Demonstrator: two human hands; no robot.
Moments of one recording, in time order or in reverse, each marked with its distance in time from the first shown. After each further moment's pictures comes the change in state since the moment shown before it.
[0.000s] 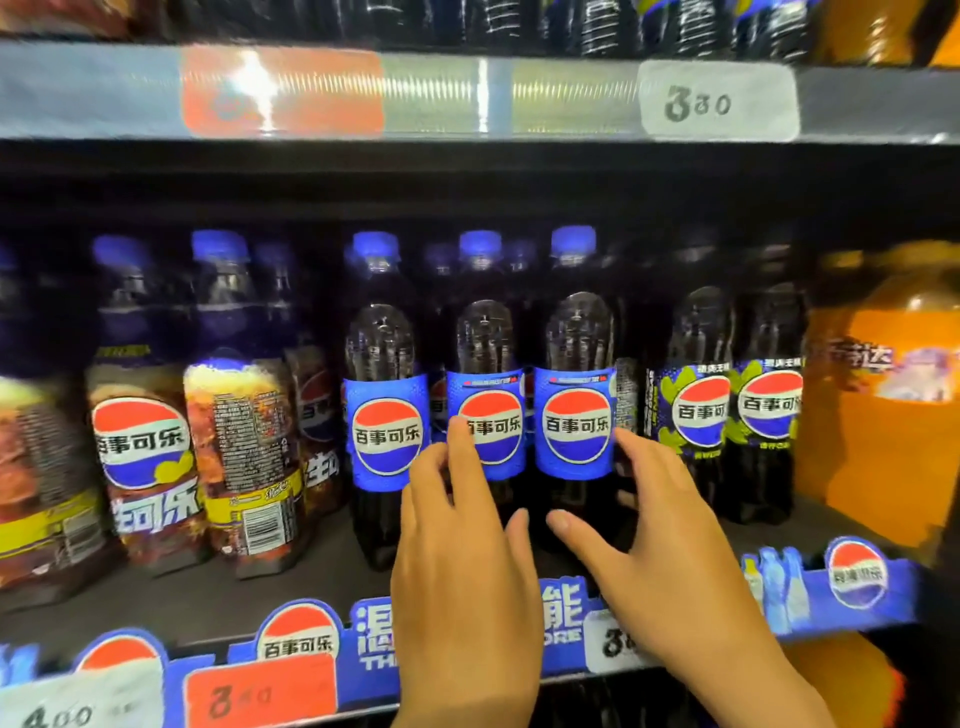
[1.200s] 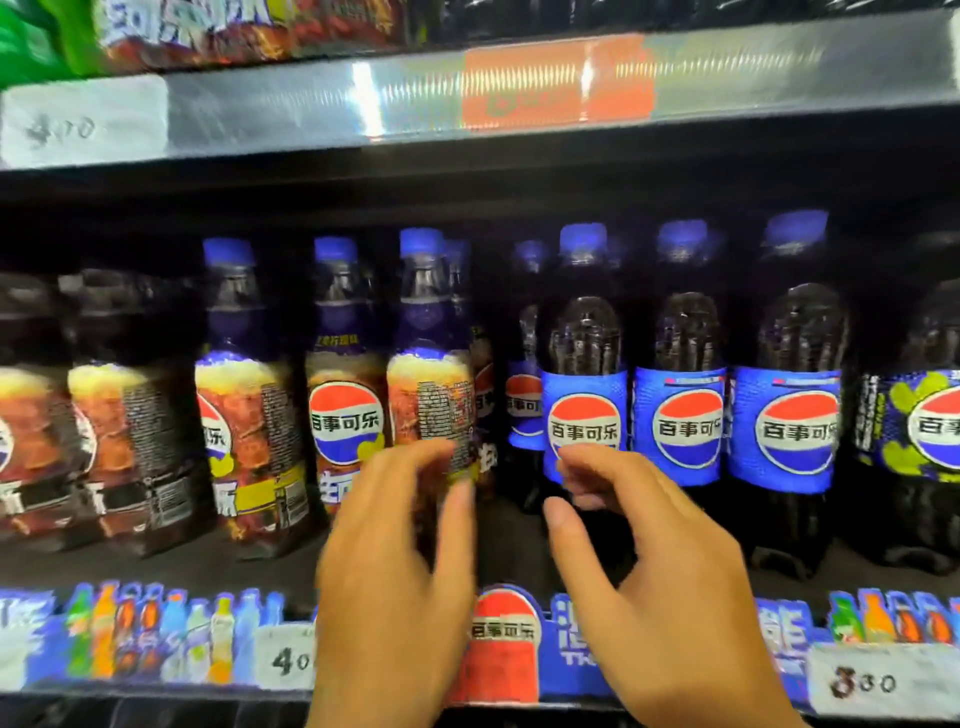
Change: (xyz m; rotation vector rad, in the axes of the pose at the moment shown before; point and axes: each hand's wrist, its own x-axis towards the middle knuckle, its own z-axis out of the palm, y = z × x) left_hand 0.016 -0.120 -0.091 -0.122 0.242 0.081; right_hand -0.021 -0.109 0.081 0.162 0.056 -0.240
